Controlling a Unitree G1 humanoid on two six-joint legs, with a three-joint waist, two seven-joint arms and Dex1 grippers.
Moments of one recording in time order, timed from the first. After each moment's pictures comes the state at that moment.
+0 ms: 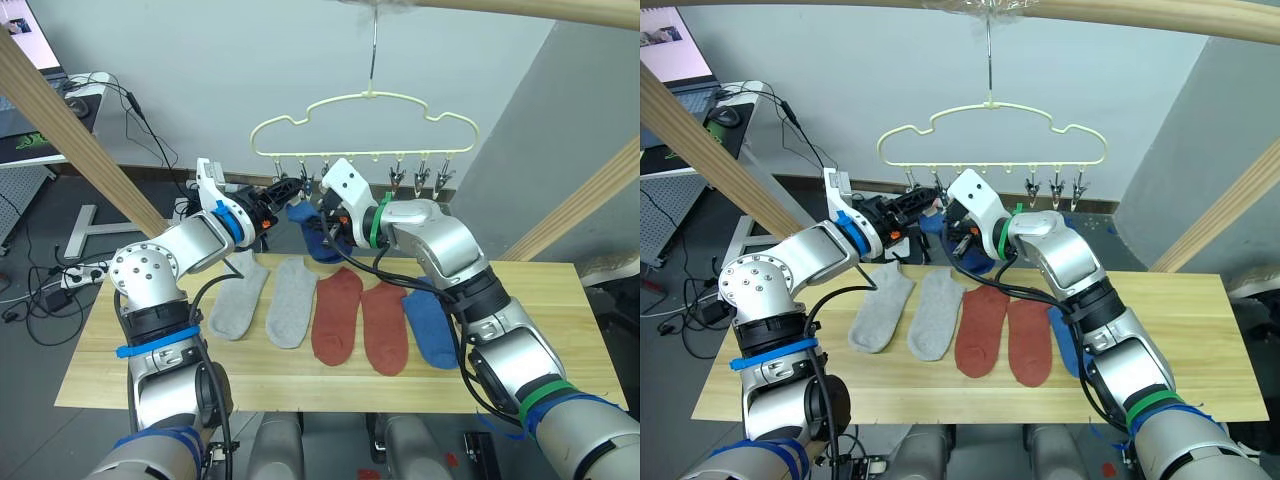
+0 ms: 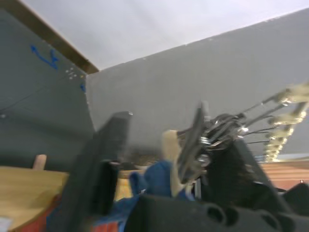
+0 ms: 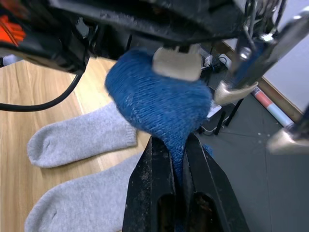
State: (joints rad) left arm -0.76 0.27 0.49 0.08 -1.13 1.19 0.08; right arm -0.97 -0.18 0.32 0.22 0.18 0.72 0.69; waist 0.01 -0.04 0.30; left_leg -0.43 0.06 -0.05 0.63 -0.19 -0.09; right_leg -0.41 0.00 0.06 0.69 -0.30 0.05
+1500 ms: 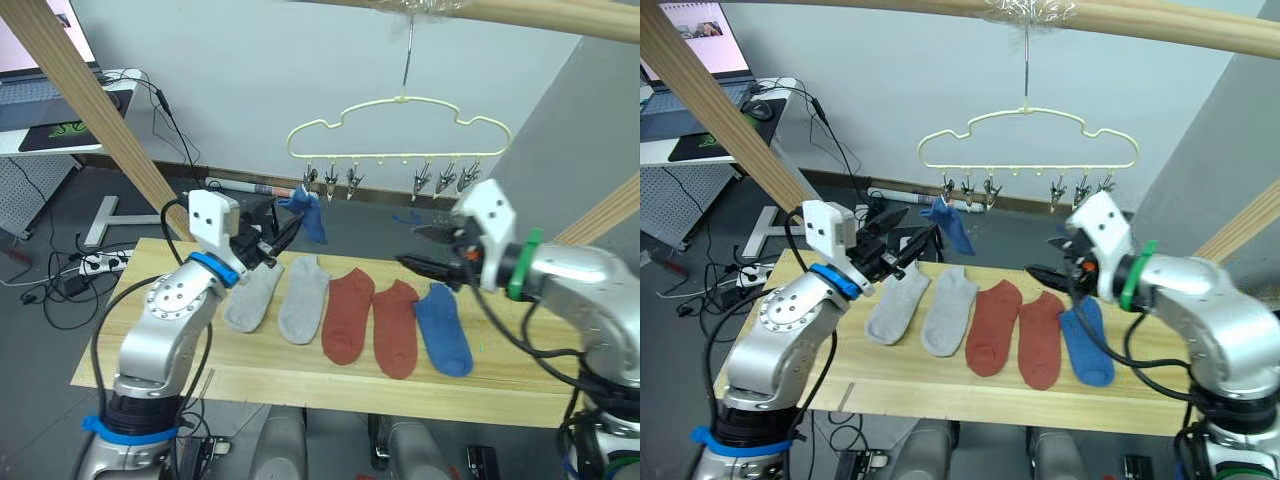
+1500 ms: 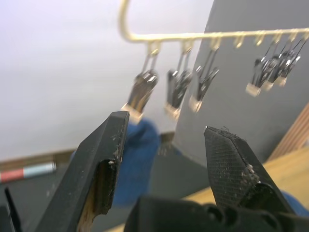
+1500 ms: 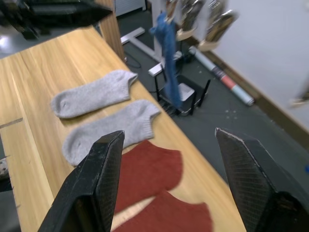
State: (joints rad) left arm -0.32 0.41 -0.01 -0.34 -0.31 0.32 -0.37; right arm -0.50 -0.70 -0.22 -0.69 0.54 1.24 0.74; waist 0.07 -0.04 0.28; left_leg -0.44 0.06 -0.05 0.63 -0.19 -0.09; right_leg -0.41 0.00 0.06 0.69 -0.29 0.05
